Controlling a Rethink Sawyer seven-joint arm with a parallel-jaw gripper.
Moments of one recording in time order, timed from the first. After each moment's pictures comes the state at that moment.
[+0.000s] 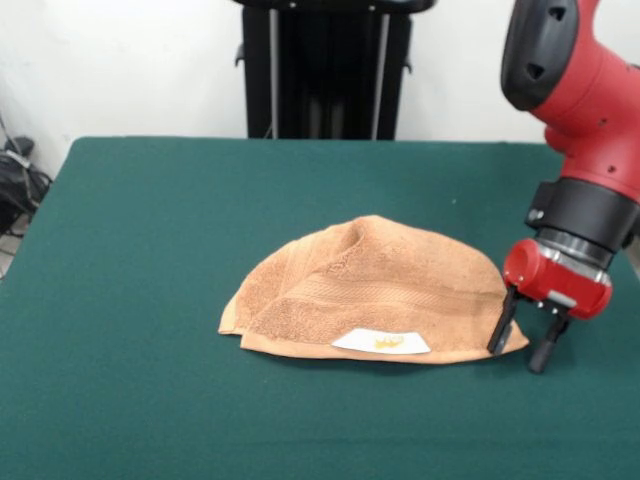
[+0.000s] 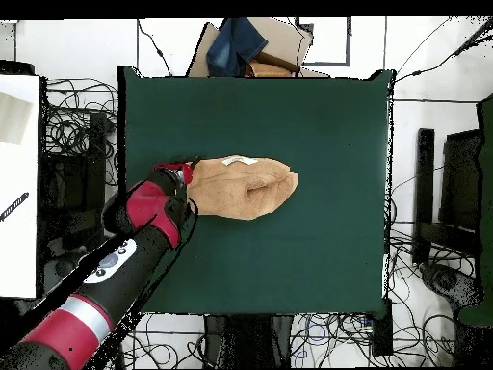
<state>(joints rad) 0.60 0.05 -0.67 1.33 0.51 -0.07 1.77</state>
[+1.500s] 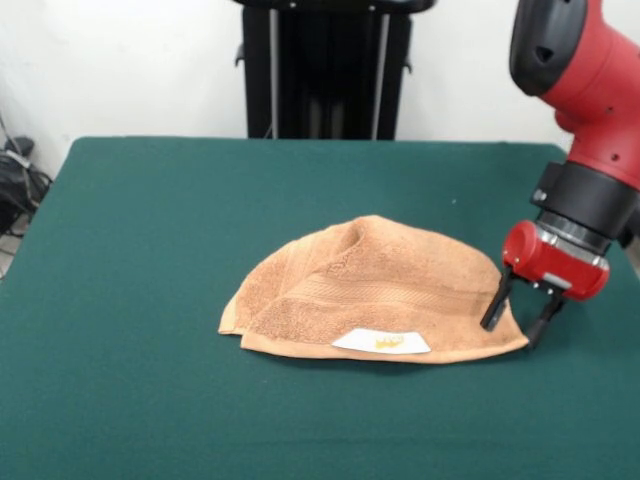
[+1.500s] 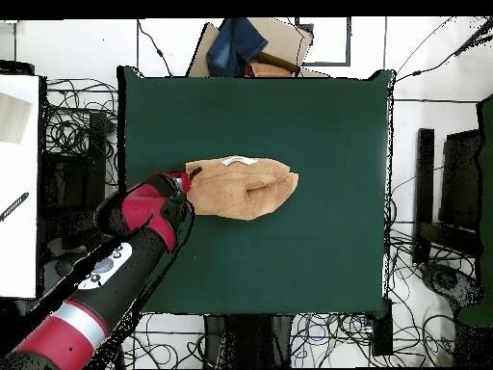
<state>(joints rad) 0.60 0.01 -0.66 1.35 0.52 0.09 1.77</state>
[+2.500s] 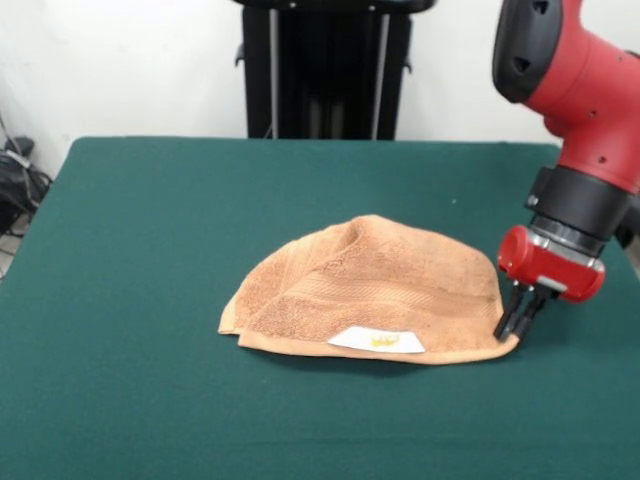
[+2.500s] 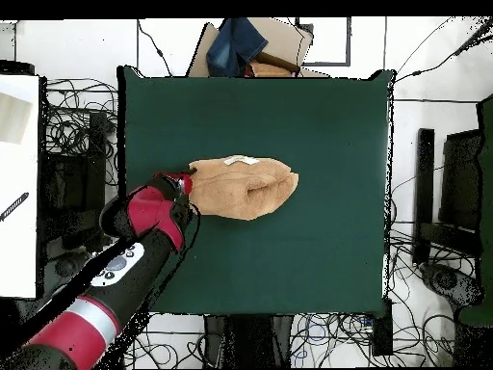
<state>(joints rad) 0.57 -0.02 -0.59 1.40 0.52 0.02 1.77</state>
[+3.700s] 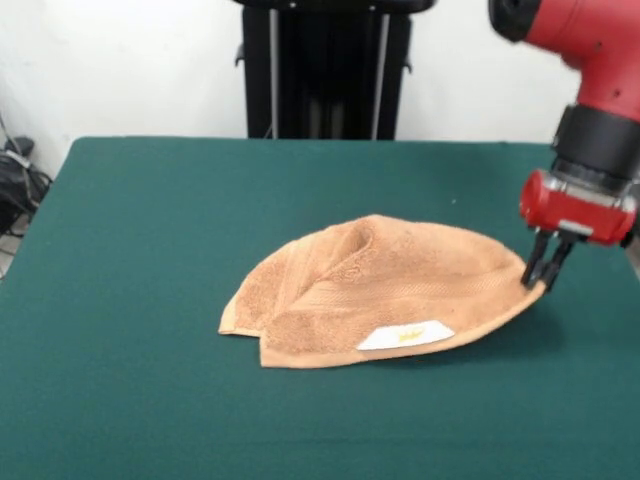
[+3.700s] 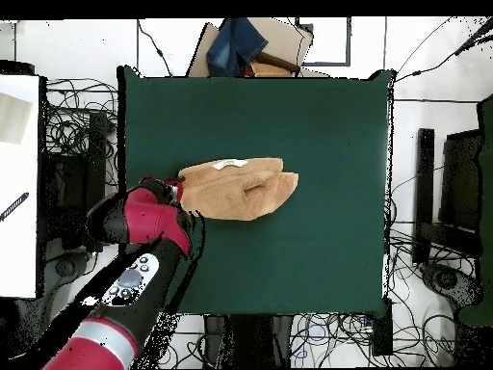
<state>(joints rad) 0.48 -0.30 -0.43 1.56 0.45 0.12 1.77</state>
